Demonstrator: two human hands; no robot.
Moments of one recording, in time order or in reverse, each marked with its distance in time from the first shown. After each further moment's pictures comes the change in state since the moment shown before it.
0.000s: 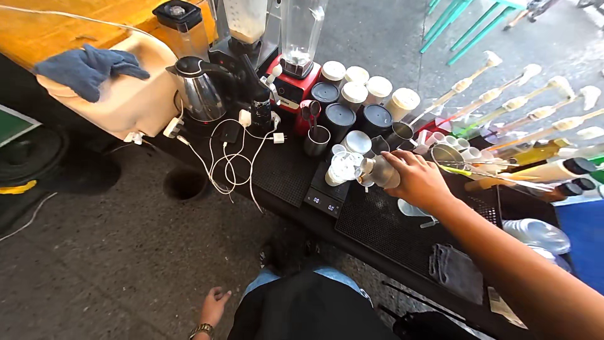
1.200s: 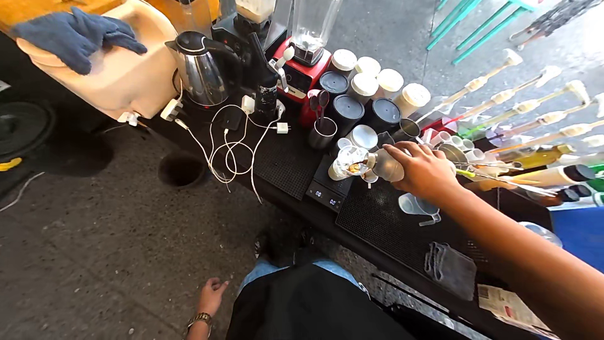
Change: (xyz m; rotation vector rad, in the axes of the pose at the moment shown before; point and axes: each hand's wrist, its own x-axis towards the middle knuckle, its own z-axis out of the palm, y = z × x) left_hand 0.007 -0.015 0.009 -0.044 -0.010 -0.033; right_hand 0.020 -0.011 -0.014 -0.153 -0.096 -0.062
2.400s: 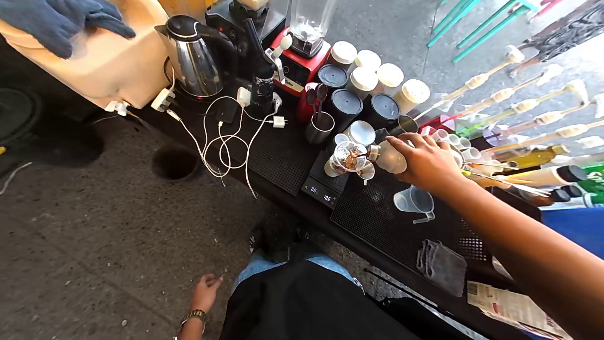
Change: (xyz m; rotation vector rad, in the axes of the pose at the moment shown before) left_hand -0.005 -0.001 0.009 -0.015 0.024 -0.017; right_hand 0.010 0.020 -0.003 -0.027 -0.027 -0.004
